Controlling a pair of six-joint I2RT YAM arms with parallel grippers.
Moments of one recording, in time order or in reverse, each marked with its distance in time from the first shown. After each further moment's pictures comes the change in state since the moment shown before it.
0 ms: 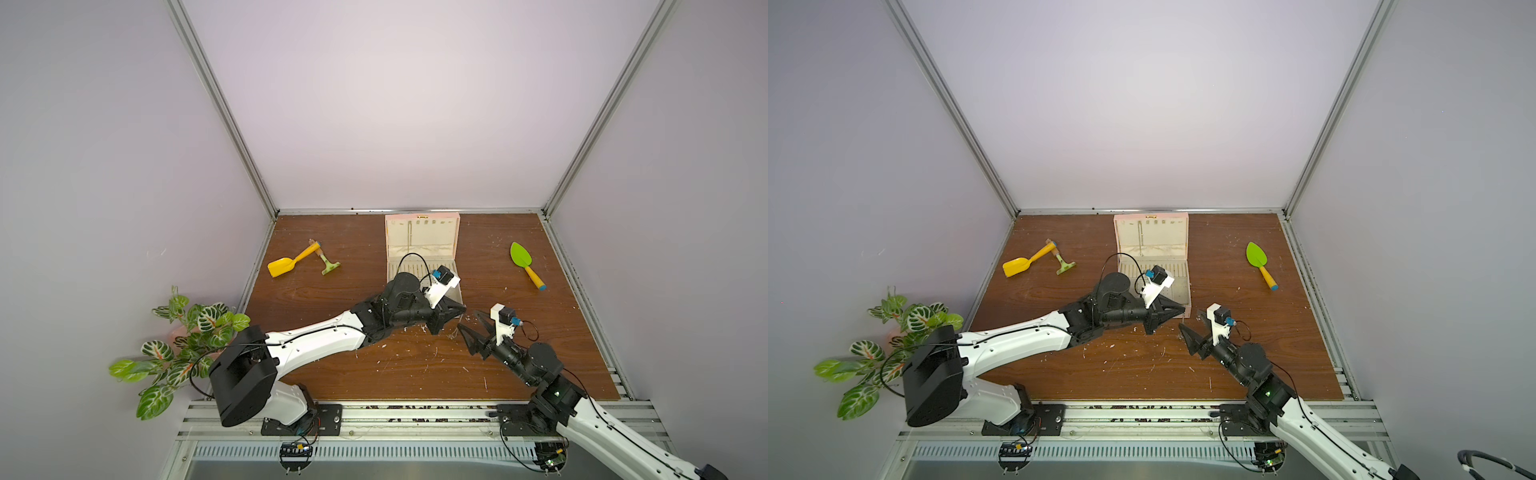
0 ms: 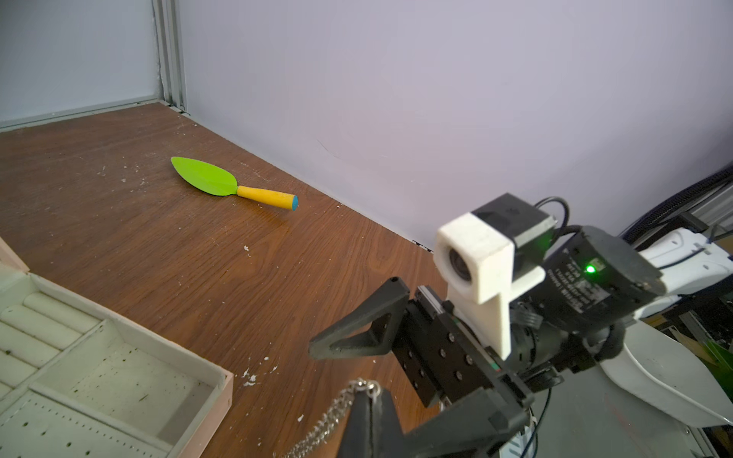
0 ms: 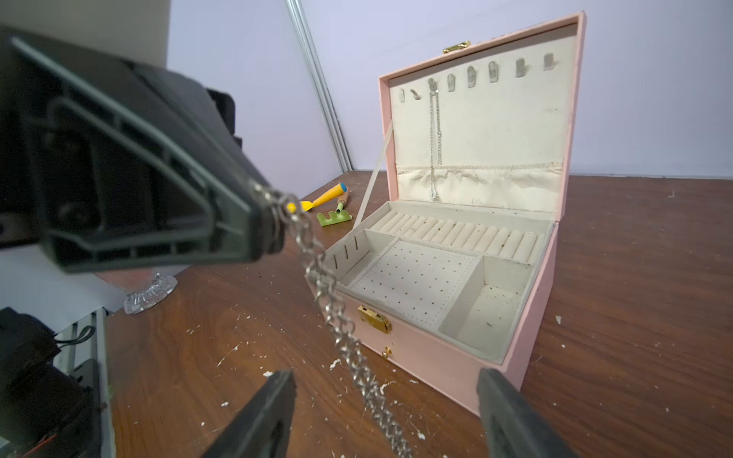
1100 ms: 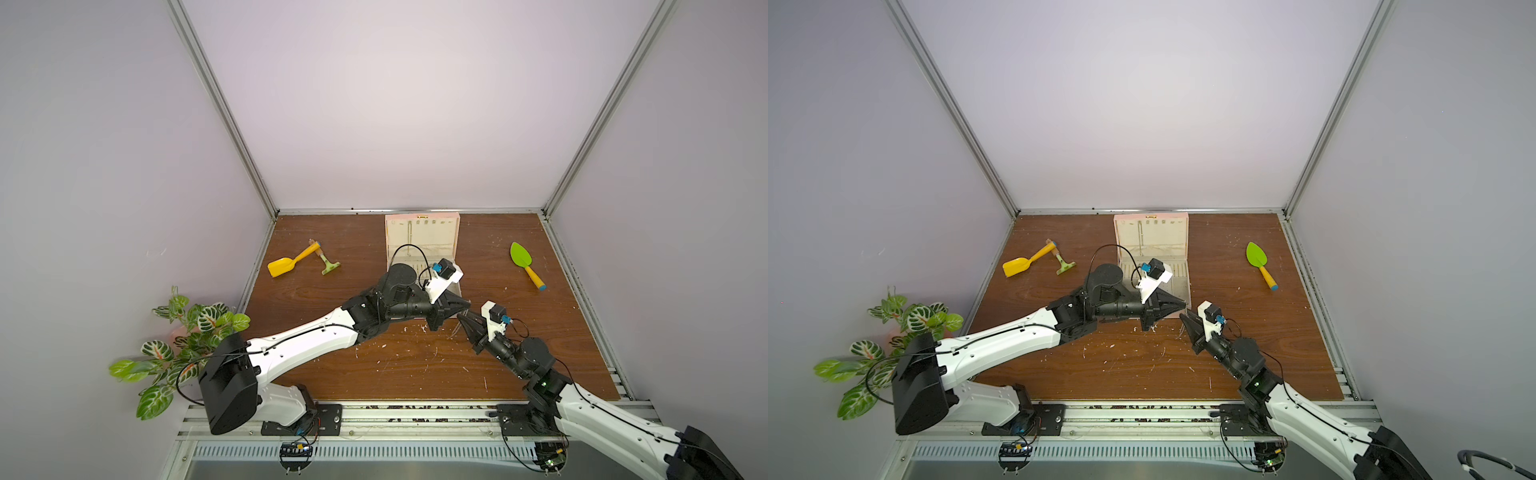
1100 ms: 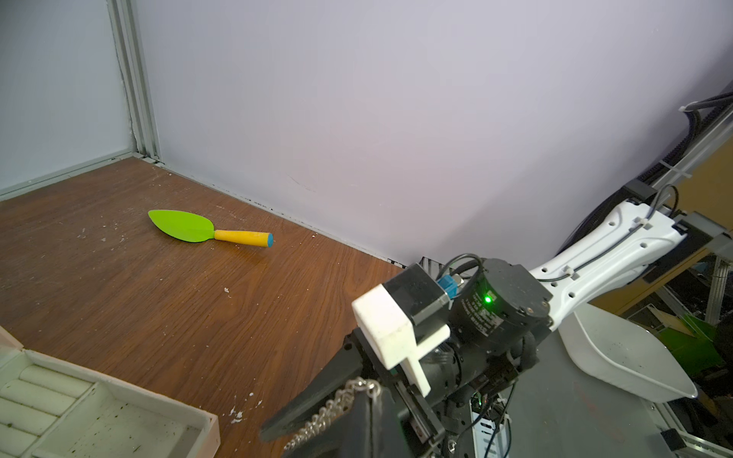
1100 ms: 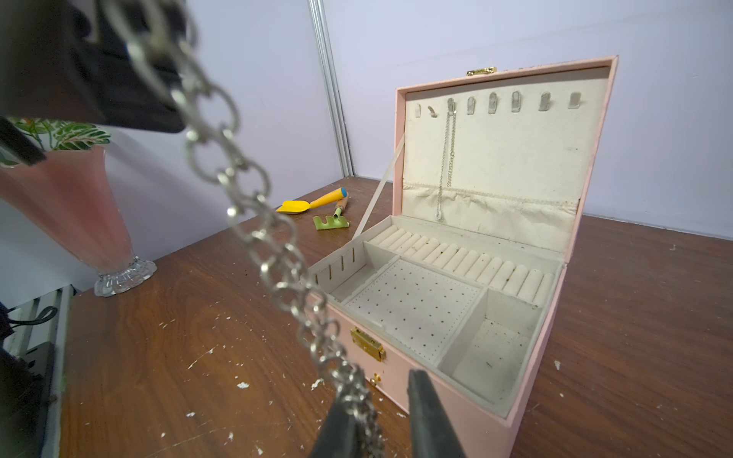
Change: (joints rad) left arm 0.000 -0.063 0.079 -0.084 0.059 0.045; right arm 0.000 0.291 0.001 0.325 0.000 -0.100
